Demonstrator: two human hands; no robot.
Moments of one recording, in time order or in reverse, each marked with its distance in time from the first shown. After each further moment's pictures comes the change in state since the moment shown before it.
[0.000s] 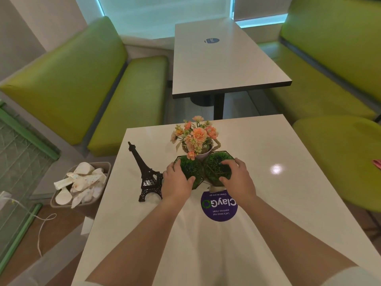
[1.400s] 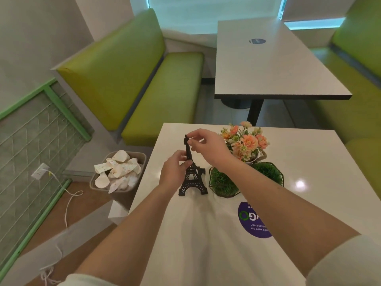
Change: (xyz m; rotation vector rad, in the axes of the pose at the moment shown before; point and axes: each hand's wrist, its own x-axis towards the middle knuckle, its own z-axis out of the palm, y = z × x) left_hand 0.047 -0.101 -0.078 -0.586 0.092 -0.010; right_hand 0.032 -0.214 0.044 0.429 -0.292 -0.422
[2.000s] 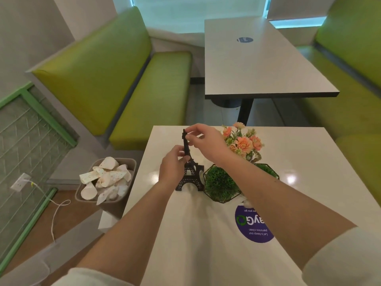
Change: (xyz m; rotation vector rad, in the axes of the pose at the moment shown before) left_hand 0.037 0.010 0.017 0.012 -0.006 0.042; right_hand 0.027 0.008 -0.012 -0.010 0.065 0.030
